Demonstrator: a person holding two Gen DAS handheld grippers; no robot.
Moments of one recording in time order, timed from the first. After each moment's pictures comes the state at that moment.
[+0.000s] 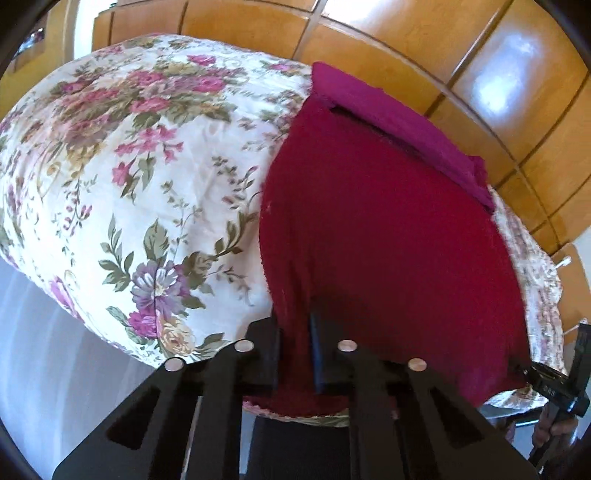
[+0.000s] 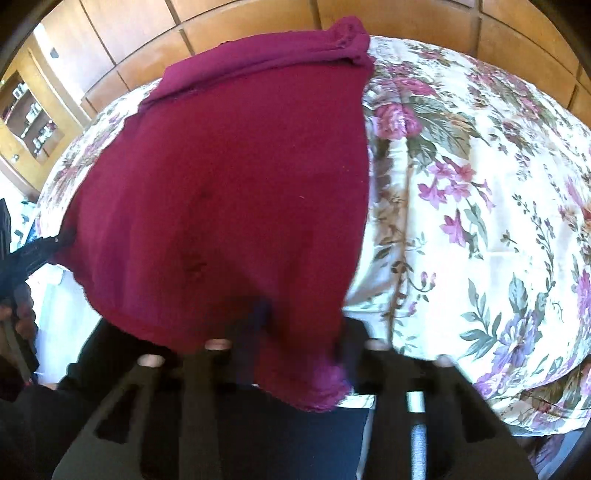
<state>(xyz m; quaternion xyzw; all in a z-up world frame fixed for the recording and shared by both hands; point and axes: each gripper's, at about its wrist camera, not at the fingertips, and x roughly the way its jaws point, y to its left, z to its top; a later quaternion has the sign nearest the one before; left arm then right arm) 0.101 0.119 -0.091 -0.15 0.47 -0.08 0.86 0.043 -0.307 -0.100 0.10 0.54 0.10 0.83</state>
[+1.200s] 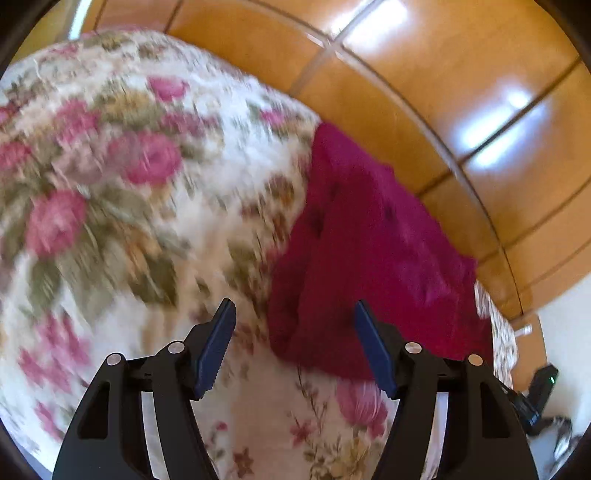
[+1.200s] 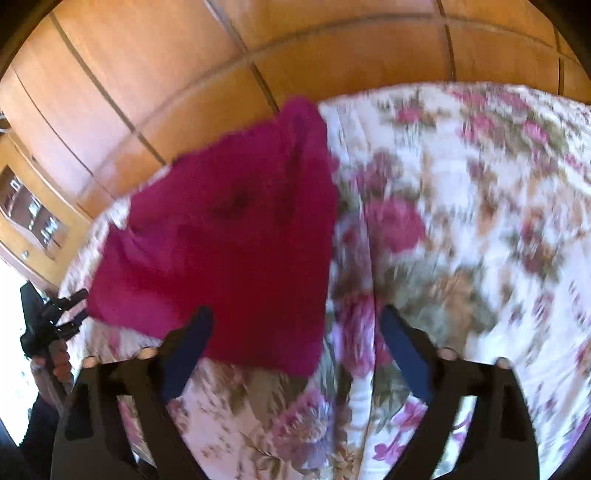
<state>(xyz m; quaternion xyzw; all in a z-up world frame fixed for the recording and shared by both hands) 0.258 0.152 -0.087 -0.26 0.45 -0.13 0.85 0.182 -0.371 -0.091 0.21 0.47 0.06 0.85</state>
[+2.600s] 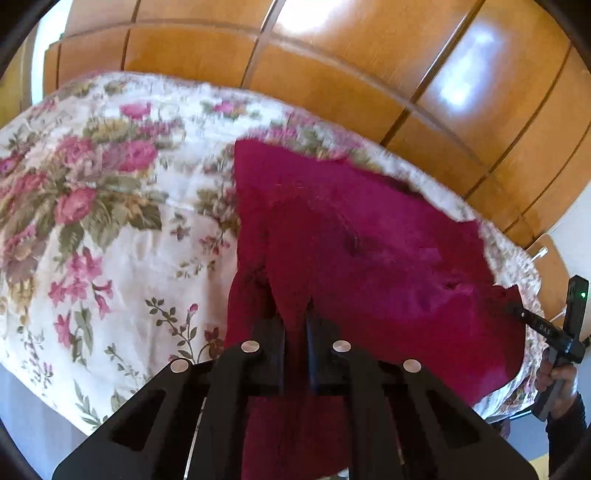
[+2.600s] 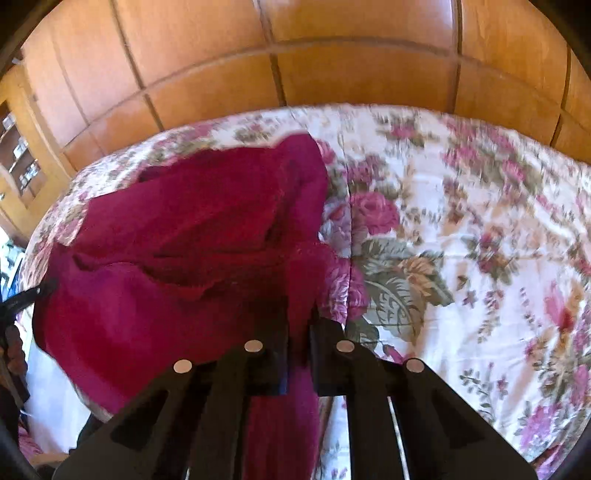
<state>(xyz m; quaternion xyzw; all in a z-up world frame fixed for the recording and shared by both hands) 0.177 0.118 -0.061 -0.14 0.43 -0.16 0.88 0.132 -0.352 -0.047 0.08 0.45 0.05 0.89</state>
